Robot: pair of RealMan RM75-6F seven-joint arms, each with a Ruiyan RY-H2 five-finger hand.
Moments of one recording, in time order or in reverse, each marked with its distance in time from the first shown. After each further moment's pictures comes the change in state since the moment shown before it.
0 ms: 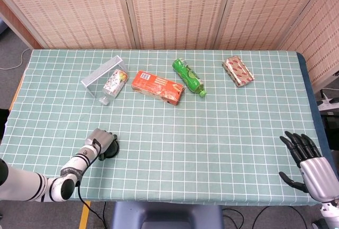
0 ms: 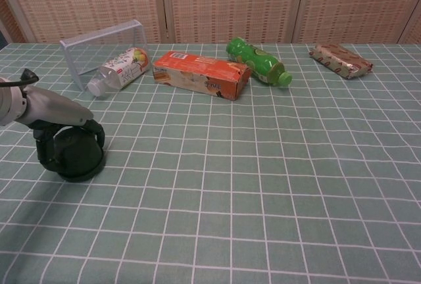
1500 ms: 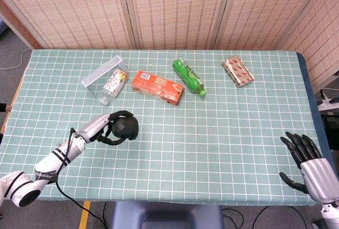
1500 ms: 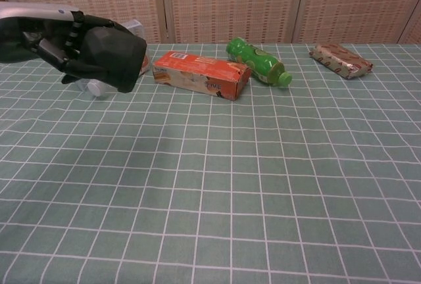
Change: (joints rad) left arm 0.484 0.187 -0.358 0.141 1.109 0.057 -1.389; right arm -0.009 -0.004 0.000 0.002 -0.009 0.012 -0.005
